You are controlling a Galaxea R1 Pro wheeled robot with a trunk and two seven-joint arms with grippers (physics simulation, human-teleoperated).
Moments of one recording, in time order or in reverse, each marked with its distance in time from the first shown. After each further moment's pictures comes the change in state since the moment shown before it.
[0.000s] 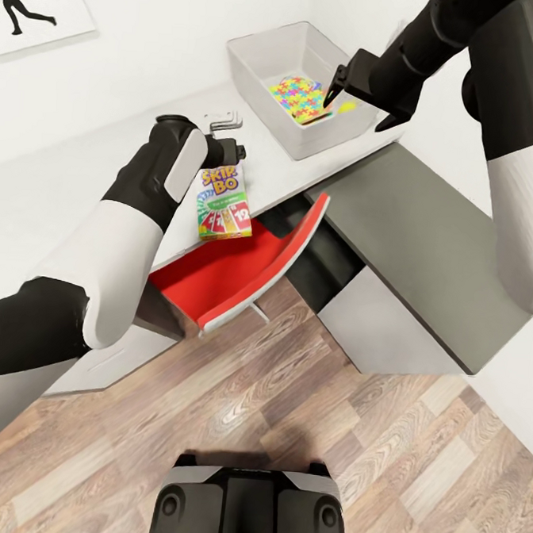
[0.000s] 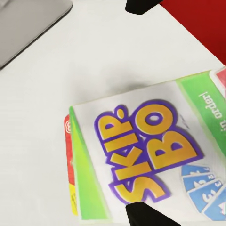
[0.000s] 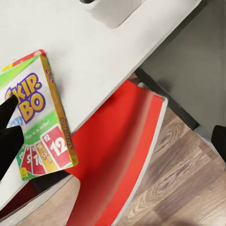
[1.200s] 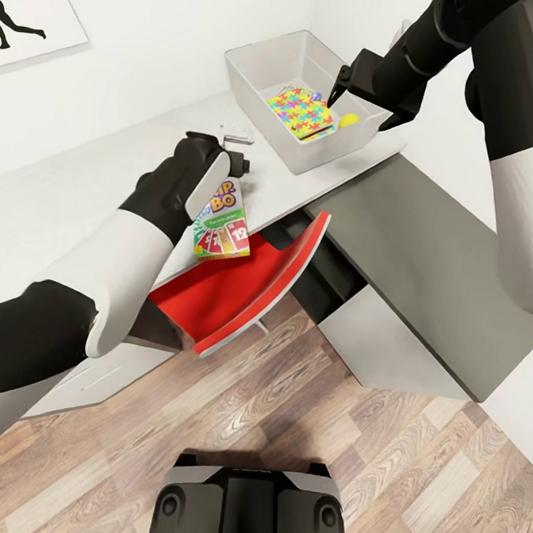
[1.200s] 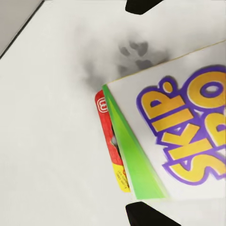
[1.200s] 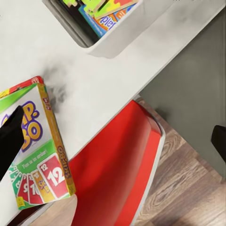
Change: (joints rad) left arm 0.022 0.000 -0.223 0.003 -0.005 -0.020 0.138; right arm 0.000 -0.009 0.005 -0.006 0.009 0.004 -0.002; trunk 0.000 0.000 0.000
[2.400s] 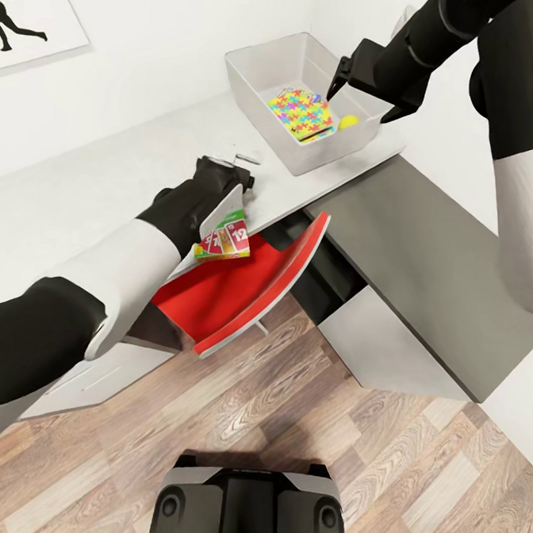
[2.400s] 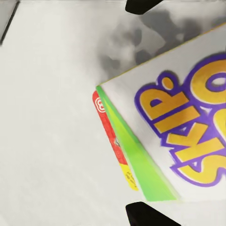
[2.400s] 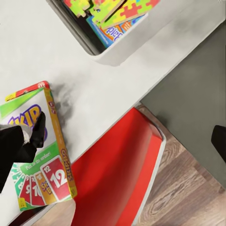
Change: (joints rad) left arm 0.002 0.000 -0.196 0.128 -0.005 -0.153 0.023; right arm 0.000 -0.002 0.003 -0.053 -0.002 -0.002 -0.019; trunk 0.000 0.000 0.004
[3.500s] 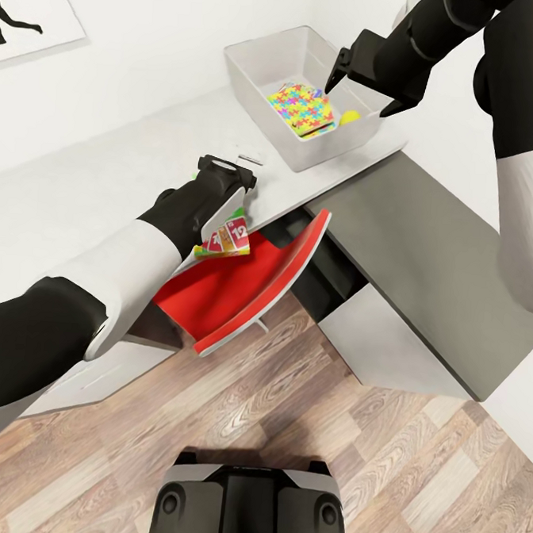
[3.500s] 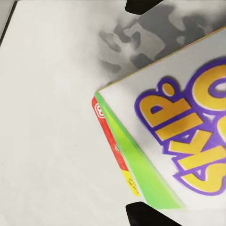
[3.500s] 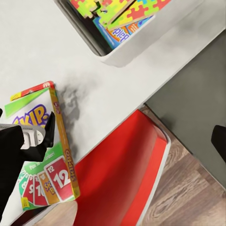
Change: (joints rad) left arm 0.000 0.000 -0.035 0.002 -0.001 -0.020 0.001; right arm -0.001 0.000 -0.002 -0.035 -0.008 -0.003 -0.004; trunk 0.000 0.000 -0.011
